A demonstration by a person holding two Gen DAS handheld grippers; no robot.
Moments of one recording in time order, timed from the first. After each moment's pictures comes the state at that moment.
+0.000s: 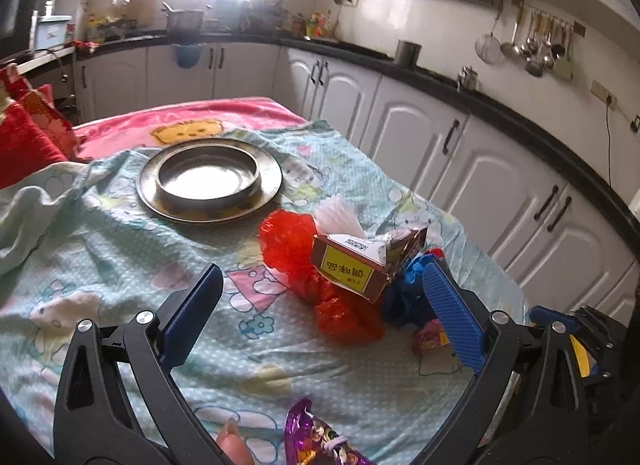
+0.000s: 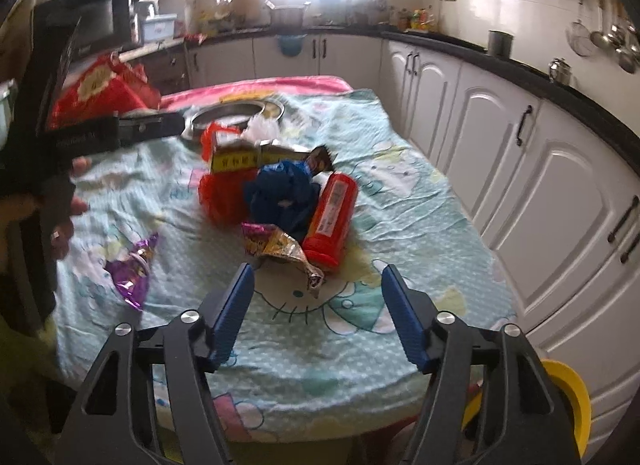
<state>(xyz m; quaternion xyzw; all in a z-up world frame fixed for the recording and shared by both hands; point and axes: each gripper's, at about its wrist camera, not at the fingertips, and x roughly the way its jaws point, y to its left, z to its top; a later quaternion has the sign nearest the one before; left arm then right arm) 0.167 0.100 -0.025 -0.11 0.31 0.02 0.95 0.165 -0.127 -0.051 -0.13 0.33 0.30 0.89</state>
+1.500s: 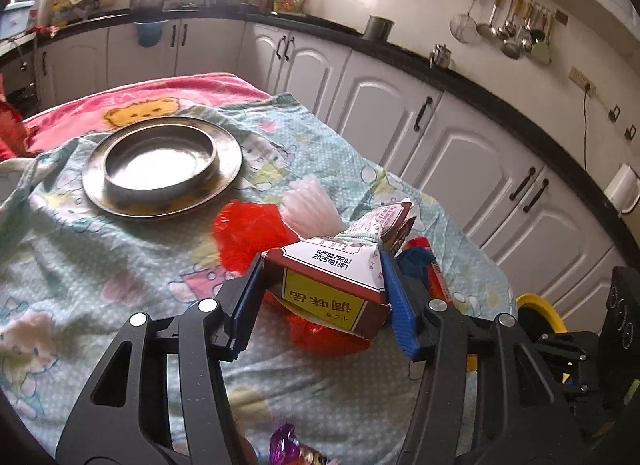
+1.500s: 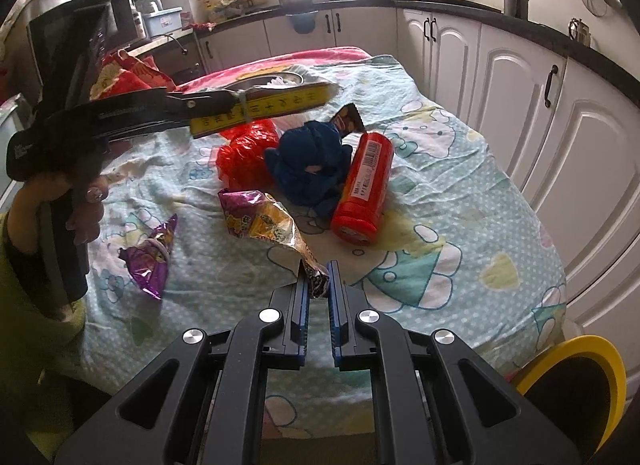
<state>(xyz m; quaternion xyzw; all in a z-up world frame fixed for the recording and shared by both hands) 0.192 0.102 -0.038 -0.13 0.33 -0.05 0.93 0.164 -0.129 -0.061 -0.08 0.38 0.34 0.86</state>
